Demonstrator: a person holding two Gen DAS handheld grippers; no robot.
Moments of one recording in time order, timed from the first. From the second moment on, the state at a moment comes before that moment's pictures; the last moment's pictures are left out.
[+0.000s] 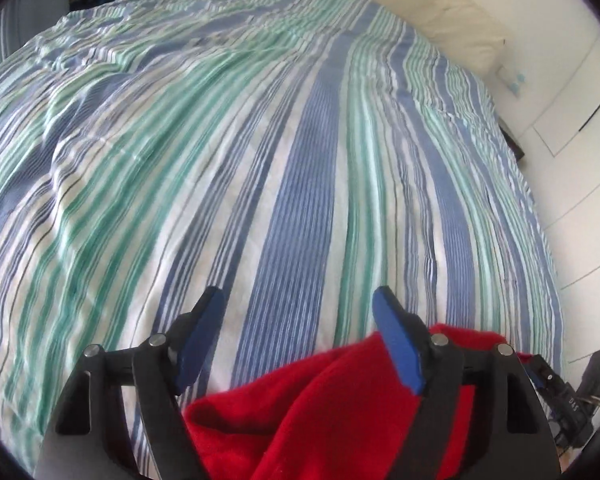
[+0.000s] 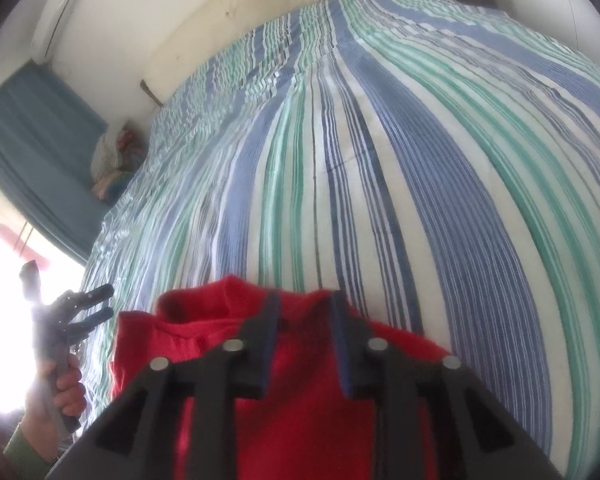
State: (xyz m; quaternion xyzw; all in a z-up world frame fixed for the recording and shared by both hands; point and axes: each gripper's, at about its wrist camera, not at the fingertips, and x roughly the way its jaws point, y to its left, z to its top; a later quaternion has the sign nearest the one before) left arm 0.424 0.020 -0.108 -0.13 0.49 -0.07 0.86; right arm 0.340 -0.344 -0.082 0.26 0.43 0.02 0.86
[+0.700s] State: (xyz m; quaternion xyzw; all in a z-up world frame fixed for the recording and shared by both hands) left arm 0.325 0.042 -0.142 -0.03 0.52 -0.06 0.85; right arm 0.183 -0.293 -0.105 0.02 0.55 0.04 0.83
